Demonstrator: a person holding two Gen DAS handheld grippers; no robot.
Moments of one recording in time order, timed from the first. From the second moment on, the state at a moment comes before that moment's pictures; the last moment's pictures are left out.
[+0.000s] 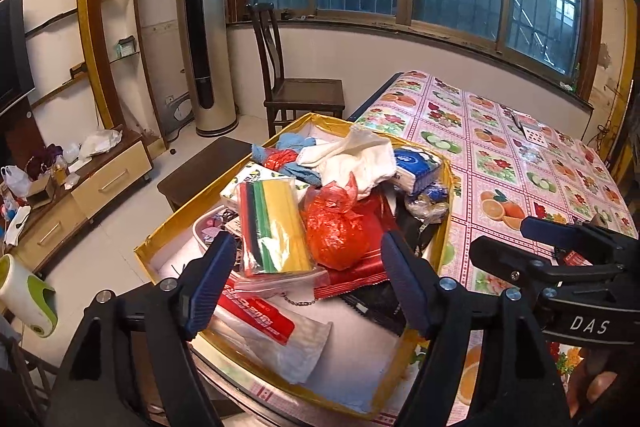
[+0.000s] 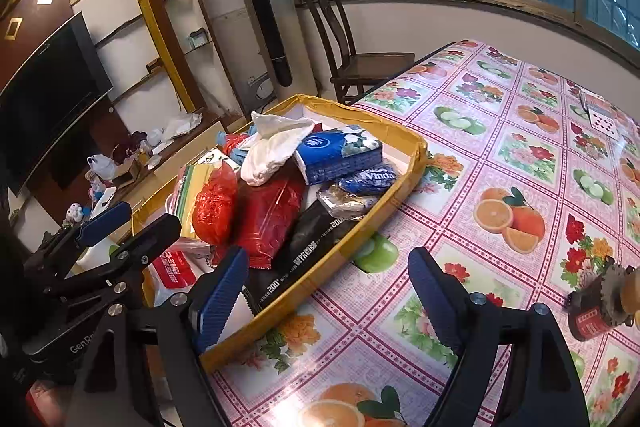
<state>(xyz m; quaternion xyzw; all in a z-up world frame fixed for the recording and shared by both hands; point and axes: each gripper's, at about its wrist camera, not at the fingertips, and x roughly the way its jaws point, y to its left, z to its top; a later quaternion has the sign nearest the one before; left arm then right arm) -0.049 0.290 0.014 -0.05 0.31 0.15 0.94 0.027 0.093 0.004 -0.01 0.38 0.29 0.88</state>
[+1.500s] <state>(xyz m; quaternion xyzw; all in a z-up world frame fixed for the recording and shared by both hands) -0.039 0.227 -0.005 -0.05 0.31 0.18 0.93 -0.008 0.002 -0.003 0.02 0.32 0.16 0.93</state>
